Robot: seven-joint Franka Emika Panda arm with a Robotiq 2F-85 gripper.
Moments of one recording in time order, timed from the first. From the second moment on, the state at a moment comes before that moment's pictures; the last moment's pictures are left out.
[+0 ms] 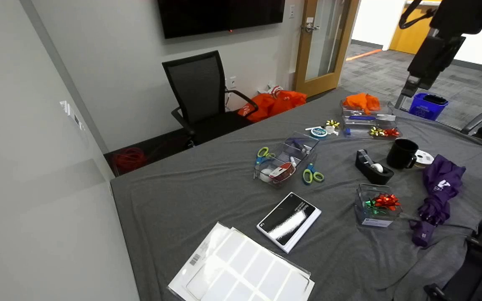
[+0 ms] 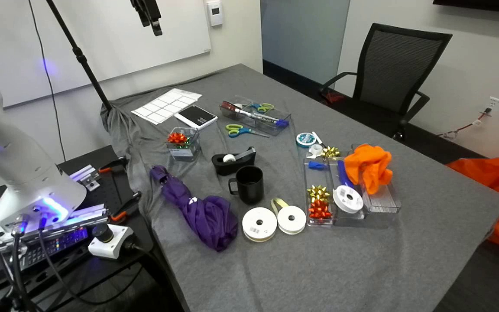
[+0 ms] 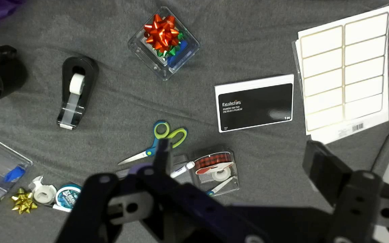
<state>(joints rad) 0.07 -0.41 0.02 -2.20 0.10 1.88 0.00</state>
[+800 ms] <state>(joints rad) 0.04 -0.37 -0.01 -2.16 0.13 1.92 0.09</state>
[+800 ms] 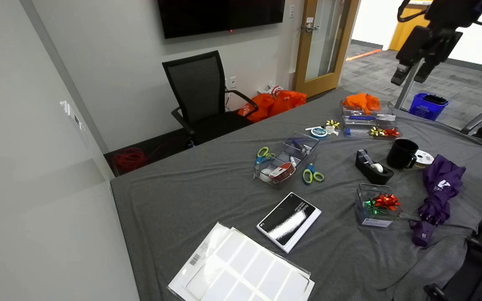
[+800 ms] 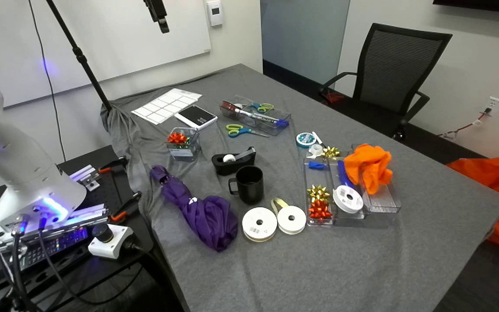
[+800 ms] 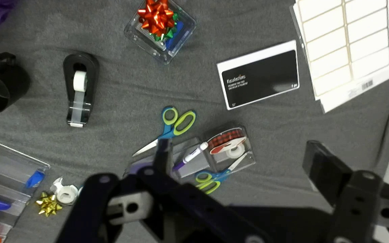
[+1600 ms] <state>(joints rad) -0.02 -0.07 -0.02 -1.93 0.02 2.15 0.43</state>
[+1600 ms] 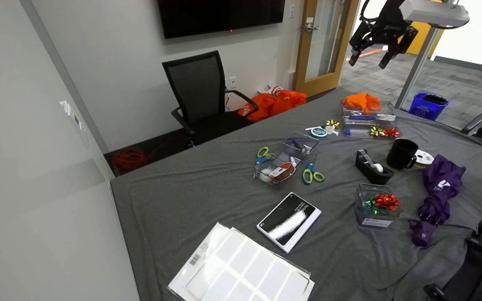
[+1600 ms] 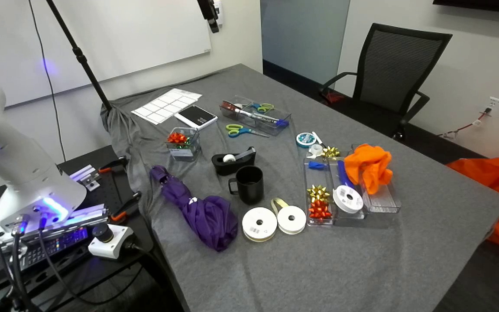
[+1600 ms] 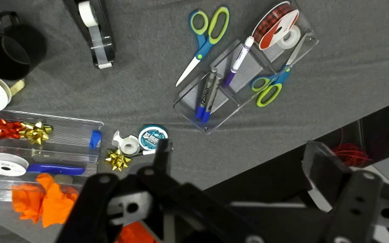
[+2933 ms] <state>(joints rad) -0.13 0.05 -0.16 -1.88 0.03 2.14 0.34</state>
